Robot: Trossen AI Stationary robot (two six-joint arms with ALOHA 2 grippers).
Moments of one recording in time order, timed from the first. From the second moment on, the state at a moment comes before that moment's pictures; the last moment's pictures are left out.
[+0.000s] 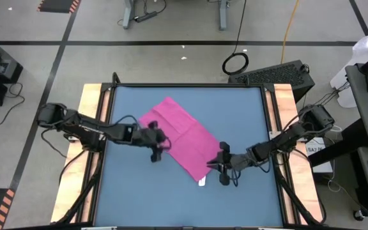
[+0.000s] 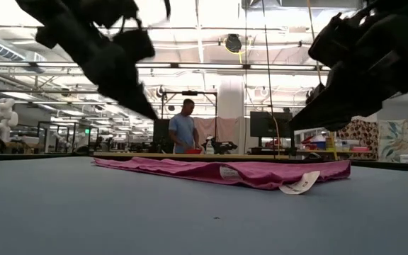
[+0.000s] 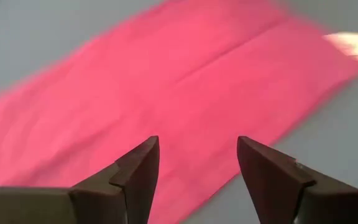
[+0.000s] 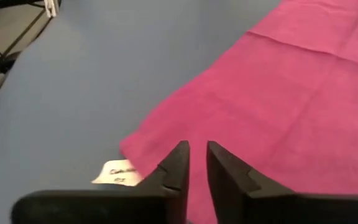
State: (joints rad) left arm -0.10 1.38 0.64 0.01 -0.17 -0.10; right arm 0.44 1.52 0.45 0.52 0.36 0.44
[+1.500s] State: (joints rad) left arm -0.31 2.03 1.04 0.26 -0.14 0.37; right arm 0.55 1.52 0.45 0.48 0.45 0.56
